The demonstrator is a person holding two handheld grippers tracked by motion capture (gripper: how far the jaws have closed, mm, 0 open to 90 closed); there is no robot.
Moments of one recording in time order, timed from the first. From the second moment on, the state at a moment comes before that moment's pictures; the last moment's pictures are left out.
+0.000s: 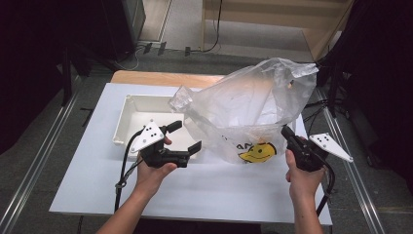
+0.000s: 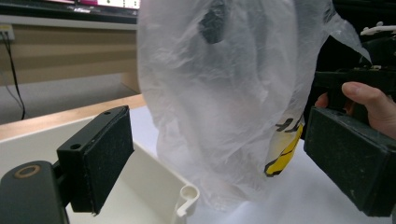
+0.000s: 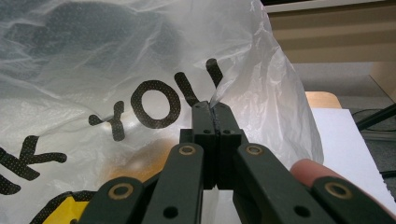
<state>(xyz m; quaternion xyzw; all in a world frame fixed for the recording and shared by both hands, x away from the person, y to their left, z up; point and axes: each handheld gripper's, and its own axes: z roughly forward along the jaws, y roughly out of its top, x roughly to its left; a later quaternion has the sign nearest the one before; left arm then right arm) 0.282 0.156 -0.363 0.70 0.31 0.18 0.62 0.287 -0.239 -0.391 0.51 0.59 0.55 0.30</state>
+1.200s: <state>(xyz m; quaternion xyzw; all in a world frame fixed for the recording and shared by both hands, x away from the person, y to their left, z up) 0.287 0.107 -0.376 0.72 0.30 0.13 0.61 0.261 -0.249 -0.354 0.47 0.56 0.59 0.34</state>
